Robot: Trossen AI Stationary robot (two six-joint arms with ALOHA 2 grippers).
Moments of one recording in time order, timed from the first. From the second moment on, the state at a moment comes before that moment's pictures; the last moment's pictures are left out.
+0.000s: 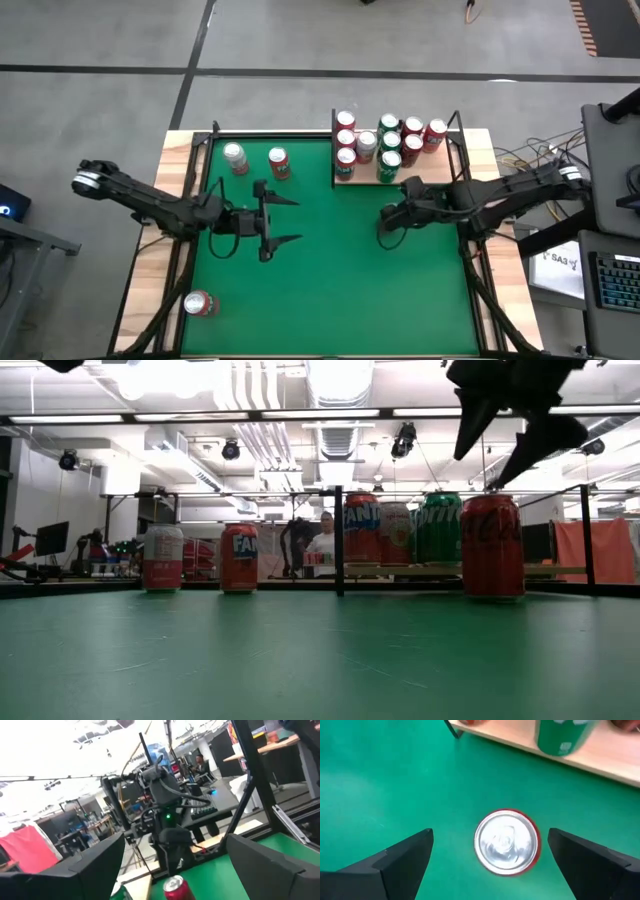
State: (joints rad) left arm -0.27 1.13 0.63 0.69 -0.26 0.49; right arm 0.18 1.20 1.01 -0.96 0.41 1.27
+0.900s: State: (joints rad) left arm -0.27 1.05 0.63 0.56 -0.31 0.53; right arm 0.06 1.58 1.22 -1.17 0.21 1.21
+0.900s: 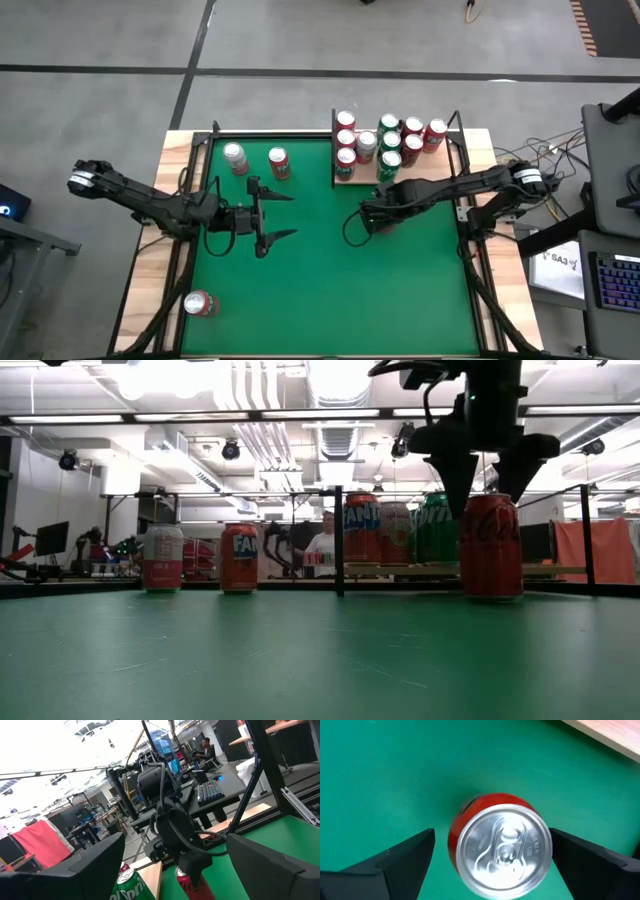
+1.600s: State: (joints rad) left arm -0.27 1.05 0.63 0.56 -0.31 0.51; right arm 0.01 1.50 1.35 -1.40 0.18 1.16
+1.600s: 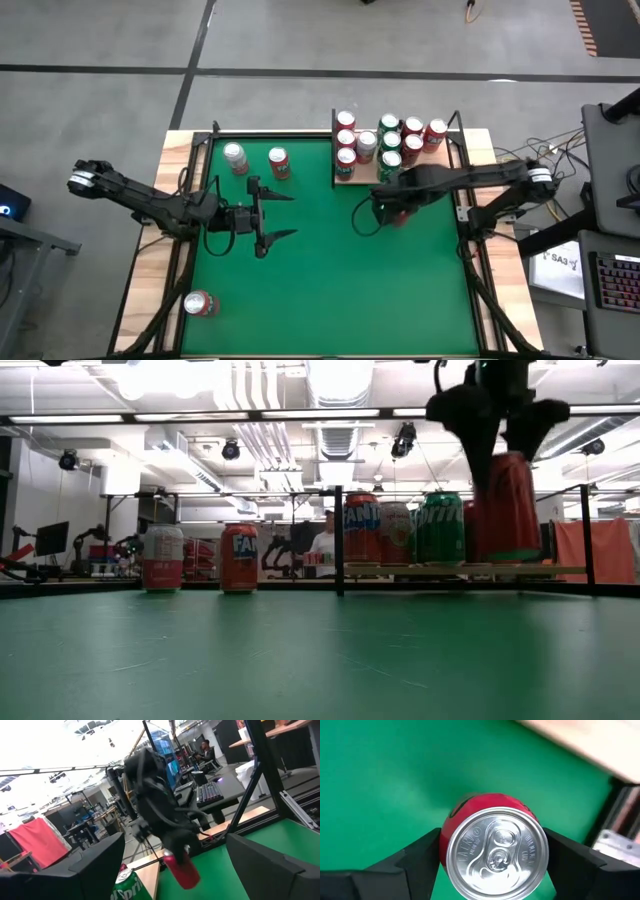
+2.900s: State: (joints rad) left arm -0.28 1.05 0.63 0.56 -0.30 0.46; right arm -0.54 1.38 1.24 -1.24 0.18 0.63
